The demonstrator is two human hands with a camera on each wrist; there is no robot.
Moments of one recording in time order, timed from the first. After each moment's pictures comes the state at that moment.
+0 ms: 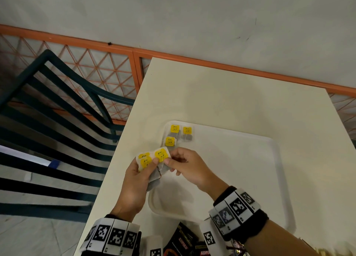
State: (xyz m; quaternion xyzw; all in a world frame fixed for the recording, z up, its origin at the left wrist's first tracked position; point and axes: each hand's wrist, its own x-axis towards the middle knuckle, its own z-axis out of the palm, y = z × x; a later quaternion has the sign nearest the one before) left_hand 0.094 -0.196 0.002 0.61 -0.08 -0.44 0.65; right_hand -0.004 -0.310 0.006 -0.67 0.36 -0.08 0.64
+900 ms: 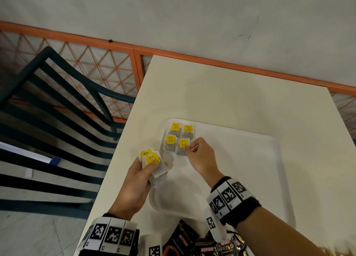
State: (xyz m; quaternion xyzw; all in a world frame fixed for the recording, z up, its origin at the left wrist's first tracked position) left_hand 0.096 -0.193 0.001 0.55 -0.06 -0.51 0.66; right_hand -0.006 -0.337 -0.018 -0.70 0.55 -0.14 0.44
